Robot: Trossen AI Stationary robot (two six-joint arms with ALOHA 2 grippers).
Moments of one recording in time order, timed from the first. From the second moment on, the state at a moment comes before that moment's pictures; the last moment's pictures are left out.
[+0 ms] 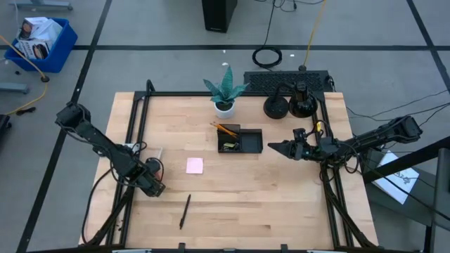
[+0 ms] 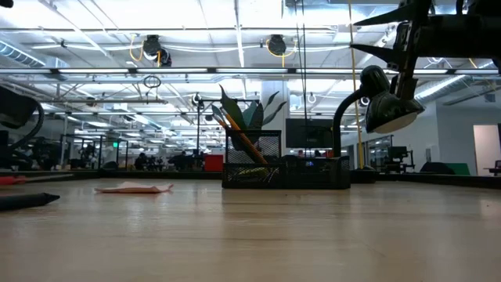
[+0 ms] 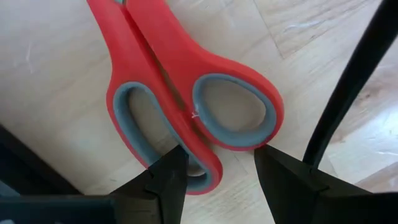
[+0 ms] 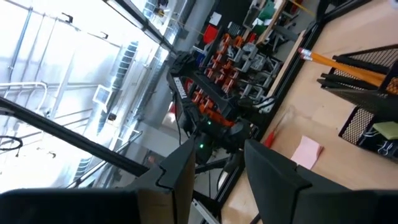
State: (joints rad) left arm -0.70 1.14 0.44 -0.78 0.06 -1.68; right arm 0.20 0.82 0.13 0.83 0.35 1.10
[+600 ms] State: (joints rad) left arm -0.71 1.14 0.43 -0.74 0.03 -1.61; right arm 0.20 0.82 0.13 0.80 0.37 1.09
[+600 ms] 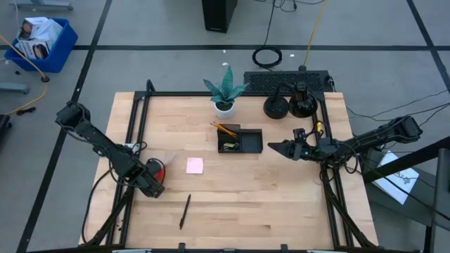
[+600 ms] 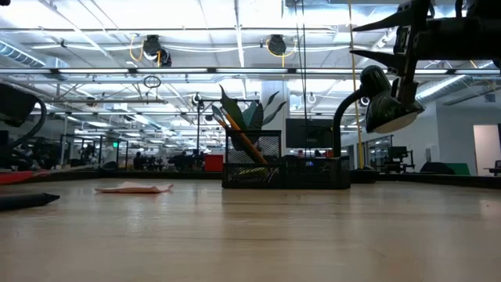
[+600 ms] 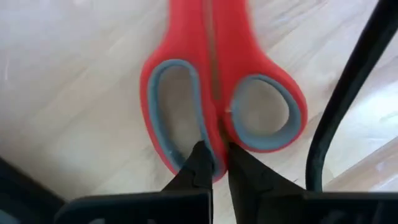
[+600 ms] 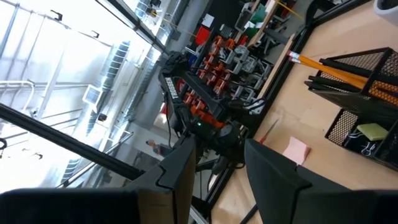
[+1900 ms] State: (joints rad) left arm -0.43 1.02 0.73 -0.14 0.11 -1.64; right arm 0.20 0.82 0.43 0.50 0.09 0.34
